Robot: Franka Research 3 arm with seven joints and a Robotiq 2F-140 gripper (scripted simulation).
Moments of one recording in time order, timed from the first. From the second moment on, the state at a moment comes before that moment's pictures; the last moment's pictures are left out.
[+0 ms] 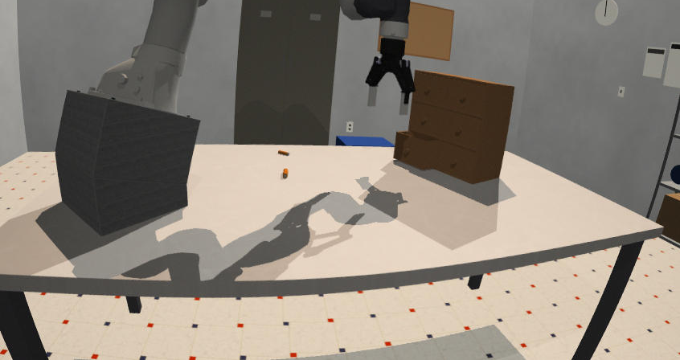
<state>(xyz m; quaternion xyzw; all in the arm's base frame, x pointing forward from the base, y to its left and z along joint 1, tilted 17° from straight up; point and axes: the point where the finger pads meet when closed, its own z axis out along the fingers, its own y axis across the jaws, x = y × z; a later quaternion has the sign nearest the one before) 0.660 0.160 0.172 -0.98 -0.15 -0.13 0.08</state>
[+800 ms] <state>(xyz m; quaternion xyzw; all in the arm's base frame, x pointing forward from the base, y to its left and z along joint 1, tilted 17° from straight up) 0.650 0.156 0.184 -0.99 -0.03 -0.12 0.10</state>
